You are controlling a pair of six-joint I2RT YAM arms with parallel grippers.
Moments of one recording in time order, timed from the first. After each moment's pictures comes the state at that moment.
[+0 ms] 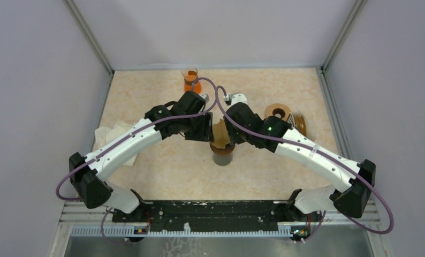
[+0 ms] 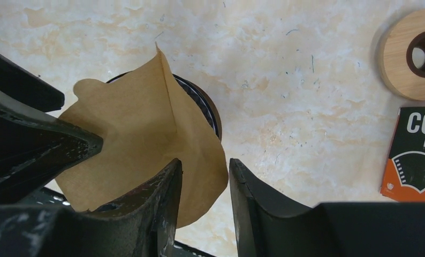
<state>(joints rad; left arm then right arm) -0.83 1.46 1.39 -0.86 0.00 -0.60 0.93 1.28 1.27 -0.83 0.36 0.41</state>
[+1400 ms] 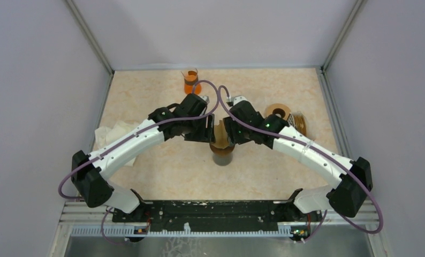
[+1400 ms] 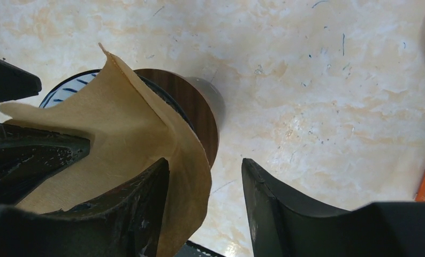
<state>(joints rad) -0.83 1.47 1.35 -0.81 -0.03 -0.60 0.81 1.31 1.19 -0.76 0.18 0.39</state>
